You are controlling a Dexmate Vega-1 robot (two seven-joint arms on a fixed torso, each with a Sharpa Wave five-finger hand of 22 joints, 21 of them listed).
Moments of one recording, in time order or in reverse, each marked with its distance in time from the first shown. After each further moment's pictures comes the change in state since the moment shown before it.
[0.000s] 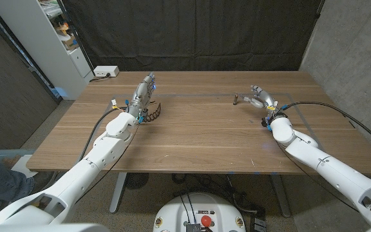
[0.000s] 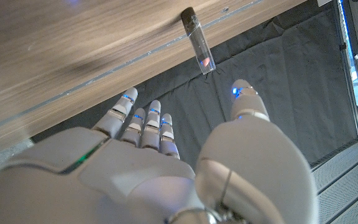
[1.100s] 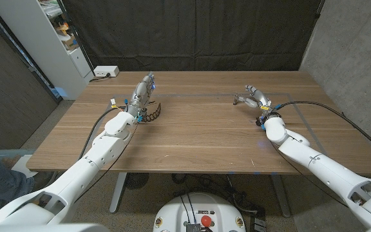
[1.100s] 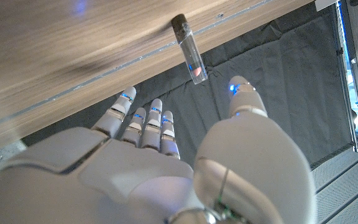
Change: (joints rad) left arm -0.014 0.003 -0.003 0.026 -0.008 -0.004 -0.025; left_hand -0.006 0.006 -0.002 -0.002 0.000 0.000 0.000 0.000 0.000 0.000 0.000 0.000 0.000 0.000 0.000 0.000 0.000 0.000 0.000 0.000 0.000; right arm 0.043 0.050 -0.039 0.050 -0.025 0.014 -0.027; right_hand 0.038 0.012 -0.005 0.003 0.029 0.047 -0.040 0.011 0.000 0.043 -0.035 0.000 0.000 0.029 -0.029 0.008 0.002 0.000 0.028 0.000 0.005
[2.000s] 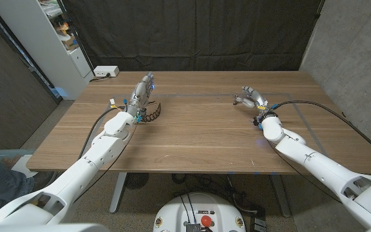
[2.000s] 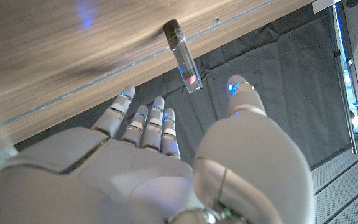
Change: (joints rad) left arm 0.001 0.003 0.000 -0.008 -0.001 0.010 0.009; left_hand 0.000 0.000 -0.002 -0.002 0.000 0.000 0.000 0.000 0.000 0.002 -0.002 0.000 0.000 0.000 0.000 0.000 0.000 0.000 0.000 0.000 0.000; right arm 0.040 0.029 -0.029 0.066 -0.005 0.018 0.006; right_hand 0.015 0.007 -0.004 0.004 0.011 0.054 -0.018 0.007 0.005 0.036 -0.014 0.000 0.002 0.042 -0.010 0.008 0.000 0.022 0.007 0.000 0.000
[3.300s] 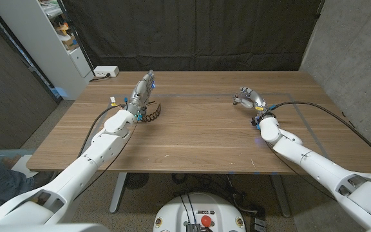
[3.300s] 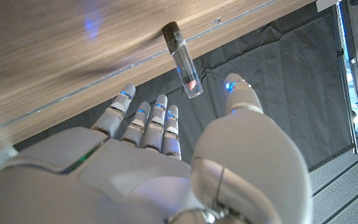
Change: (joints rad) left arm -0.008 0.008 0.001 -0.006 0.005 0.013 -0.002; left_hand 0.000 0.000 -0.003 -0.003 0.000 0.000 0.000 0.000 0.000 0.000 0.000 0.000 0.000 0.000 0.000 0.000 0.000 0.000 0.000 0.000 0.000; right arm 0.023 0.029 -0.025 0.058 -0.016 0.021 -0.040; right_hand 0.035 0.009 -0.007 0.007 0.015 0.068 -0.050 0.012 0.000 0.072 -0.061 0.000 0.000 0.058 -0.014 0.009 0.000 0.027 -0.013 0.008 0.000
